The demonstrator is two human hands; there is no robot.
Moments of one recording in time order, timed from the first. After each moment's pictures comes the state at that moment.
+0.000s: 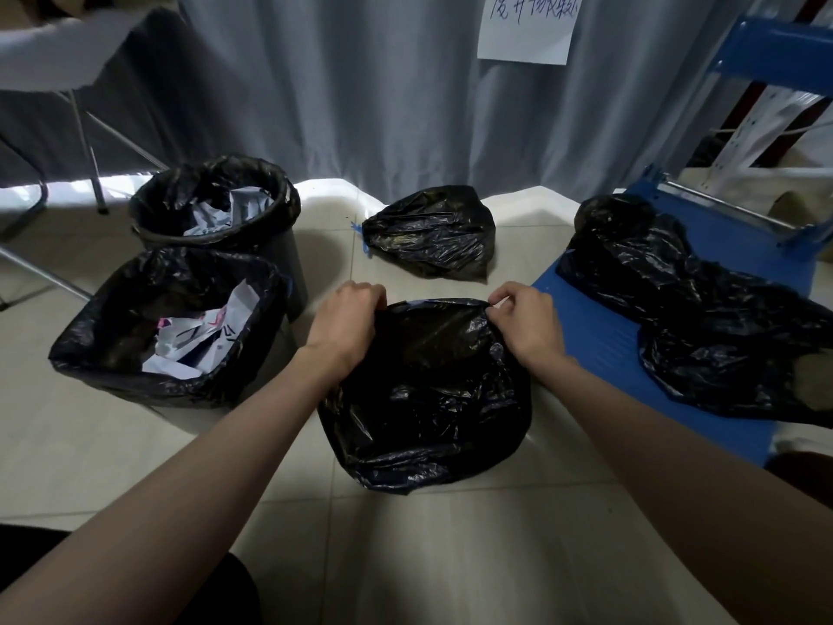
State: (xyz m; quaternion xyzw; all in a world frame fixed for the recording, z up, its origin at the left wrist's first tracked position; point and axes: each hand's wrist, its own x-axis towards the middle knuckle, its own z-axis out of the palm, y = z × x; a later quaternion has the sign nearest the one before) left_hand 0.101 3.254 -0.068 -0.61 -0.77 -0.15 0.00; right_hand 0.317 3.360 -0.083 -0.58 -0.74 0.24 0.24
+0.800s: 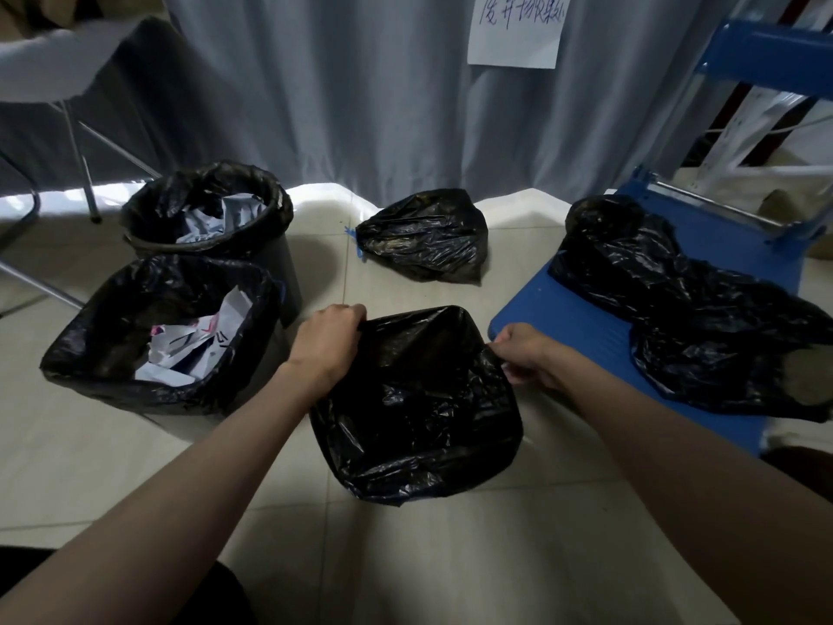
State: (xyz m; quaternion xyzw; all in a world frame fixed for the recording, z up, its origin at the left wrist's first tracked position) left_hand 0.094 3.242 -0.079 -0.61 -0.79 -0.08 -0.02; right_hand 0.336 3.365 -0.091 -0.58 -0.64 0.49 0.01
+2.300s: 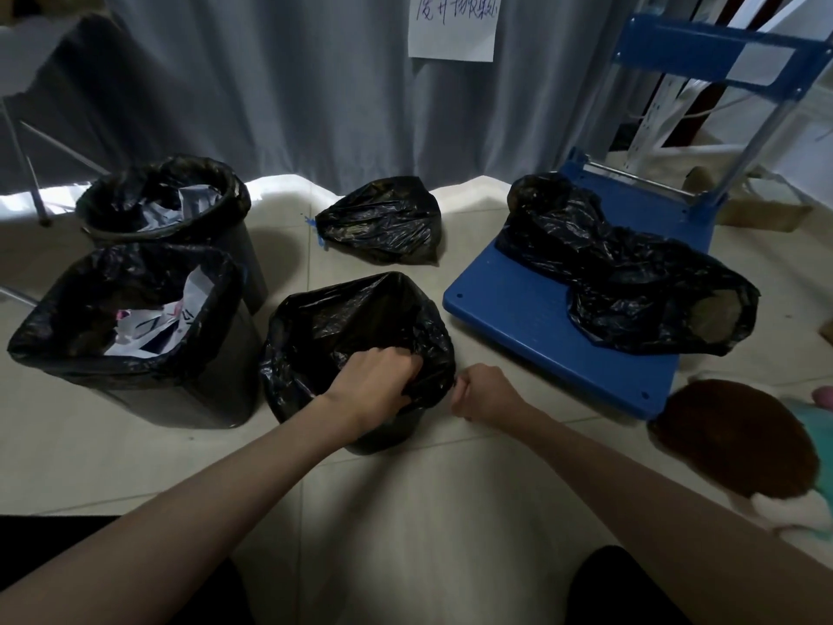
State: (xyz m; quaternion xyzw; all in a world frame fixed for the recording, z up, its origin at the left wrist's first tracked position) left_hand 0.222 3.181 -0.072 -0.77 -0.64 0.02 -0.03; right_hand 0.394 3.252 -0.128 -0.56 -0.73 0.38 0.01
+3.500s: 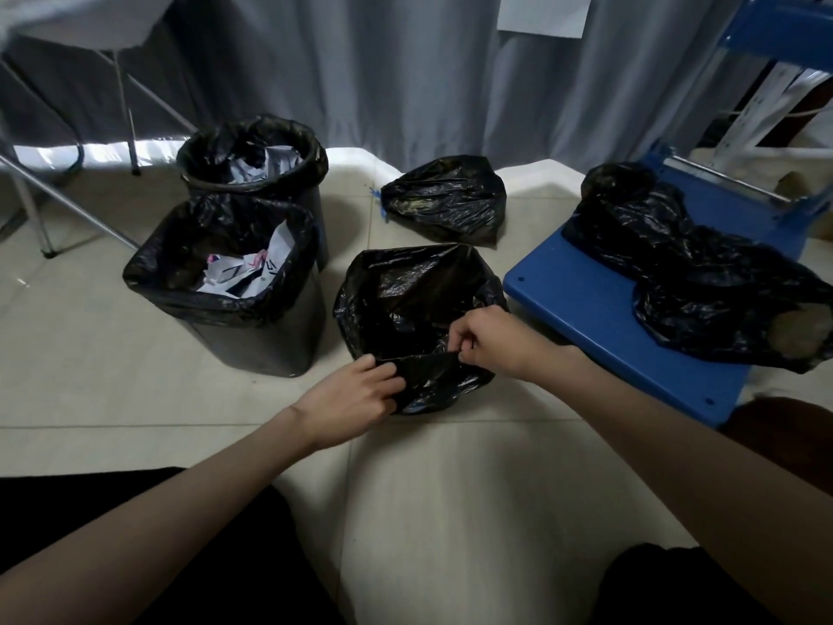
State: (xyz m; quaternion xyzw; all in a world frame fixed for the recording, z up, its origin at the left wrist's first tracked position) left_hand 0.132 3.085 -0.122 -0.88 -0.44 0.03 0.19; right_hand 0.330 3.238 -0.060 -0.34 -0.91 0.25 -0.05
